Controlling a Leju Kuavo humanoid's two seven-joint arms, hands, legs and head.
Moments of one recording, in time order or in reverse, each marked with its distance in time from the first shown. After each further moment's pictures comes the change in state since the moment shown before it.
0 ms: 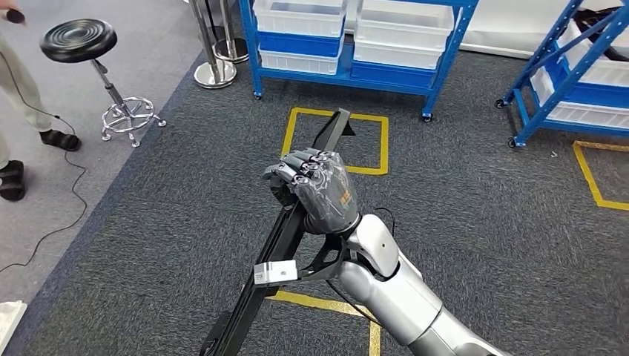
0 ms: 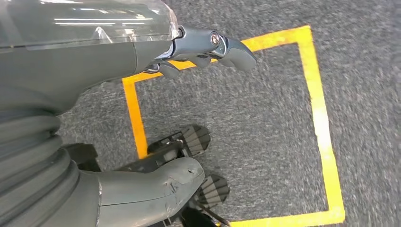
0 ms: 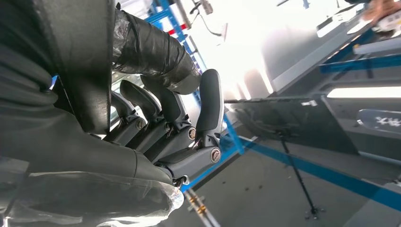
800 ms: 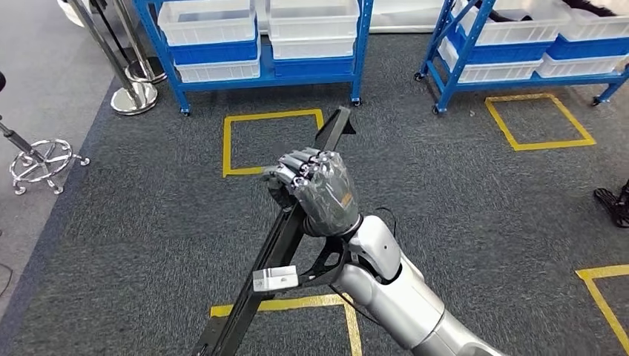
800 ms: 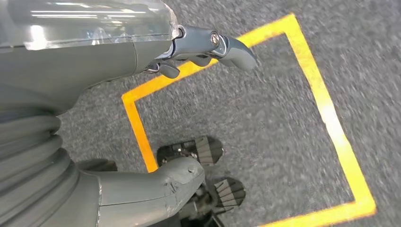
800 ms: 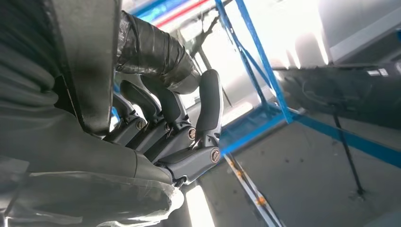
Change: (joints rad) left arm 0.029 0.020 0.027 0.000 0.048 0.015 0.037; right arm 0.014 -0.009 0.005 -0.065 0.016 0.015 -0.003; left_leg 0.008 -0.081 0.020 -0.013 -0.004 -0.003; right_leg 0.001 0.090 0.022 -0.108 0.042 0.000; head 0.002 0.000
